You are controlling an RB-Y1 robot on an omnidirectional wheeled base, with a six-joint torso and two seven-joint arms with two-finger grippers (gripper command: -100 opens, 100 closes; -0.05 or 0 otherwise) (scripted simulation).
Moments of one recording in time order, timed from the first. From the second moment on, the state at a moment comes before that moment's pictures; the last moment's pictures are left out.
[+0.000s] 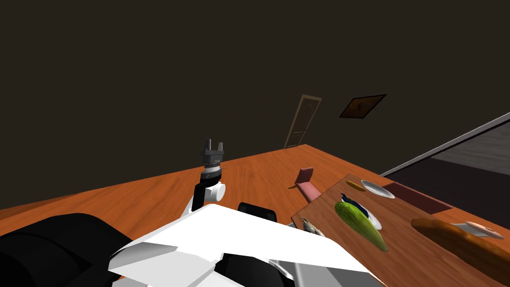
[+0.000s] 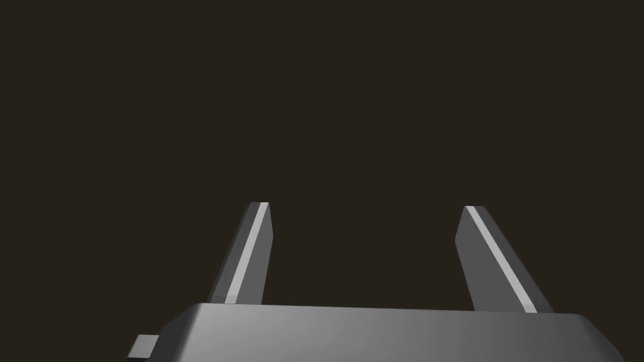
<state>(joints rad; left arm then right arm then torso) 0.46 -0.02 0.01 -2.27 0.12 -0.60 0.05 0.29 -0.04 -0.34 -0.87 -1.44 -0.13 -0.73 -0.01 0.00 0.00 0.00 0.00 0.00</state>
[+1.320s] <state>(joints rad) 0.46 -0.02 0.01 -2.27 0.12 -0.60 0.05 0.22 0.01 -0.26 -0.72 -1.25 -0.19 -0.97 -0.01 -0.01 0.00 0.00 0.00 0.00</state>
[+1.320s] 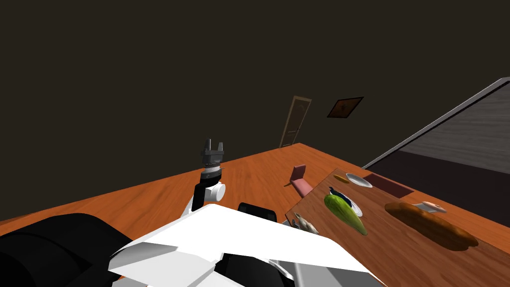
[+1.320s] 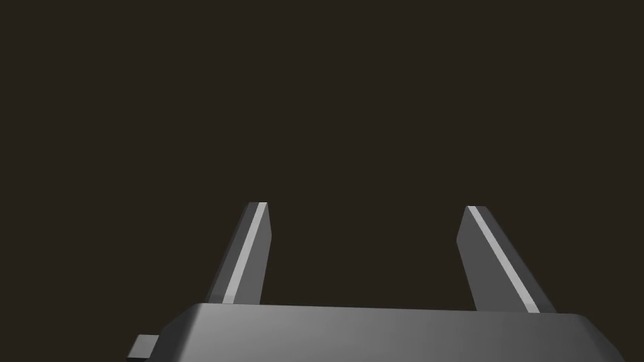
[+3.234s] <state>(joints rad) 0.46 -0.02 0.01 -2.27 0.12 -0.60 0.05 0.19 0.01 -0.23 -0.68 -1.18 -0.21 -1.07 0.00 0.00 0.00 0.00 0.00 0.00</state>
